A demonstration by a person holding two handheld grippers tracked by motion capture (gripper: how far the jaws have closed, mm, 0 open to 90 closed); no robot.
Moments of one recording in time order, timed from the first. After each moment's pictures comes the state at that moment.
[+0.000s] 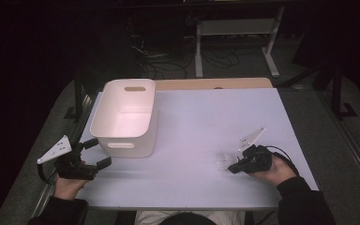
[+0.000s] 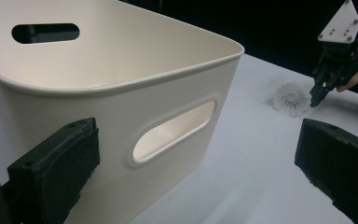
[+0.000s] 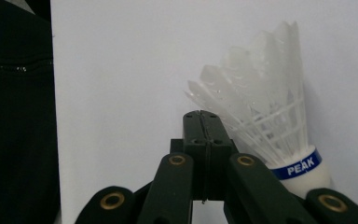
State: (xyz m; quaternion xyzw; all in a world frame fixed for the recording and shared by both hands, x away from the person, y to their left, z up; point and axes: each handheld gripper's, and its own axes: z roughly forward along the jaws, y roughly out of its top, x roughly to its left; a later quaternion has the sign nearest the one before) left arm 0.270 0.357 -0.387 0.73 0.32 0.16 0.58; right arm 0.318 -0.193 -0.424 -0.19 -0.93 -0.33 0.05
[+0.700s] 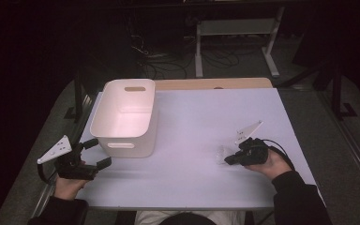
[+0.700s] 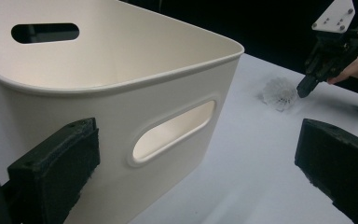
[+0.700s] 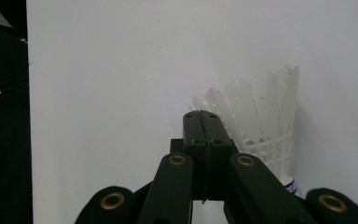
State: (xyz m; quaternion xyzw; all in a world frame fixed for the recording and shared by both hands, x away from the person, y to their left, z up) left arm 0.270 0.357 -0.388 0.73 0.32 0.16 0.58; right arm 0.331 -0.184 -0.413 -0.20 -0.92 -0.34 0.01
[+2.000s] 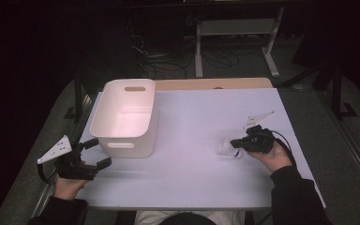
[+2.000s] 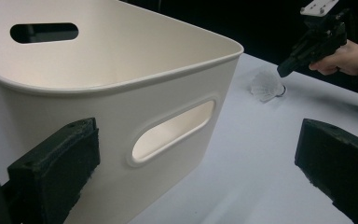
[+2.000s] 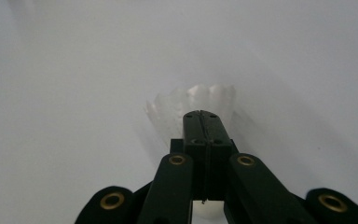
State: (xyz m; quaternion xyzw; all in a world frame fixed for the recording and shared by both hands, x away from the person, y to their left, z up) left arm 0.270 0.356 -0.388 0.73 0.32 0.15 0.58; right arm 0.353 -0.207 -0.404 -0.30 -0.88 -0.37 -0.06
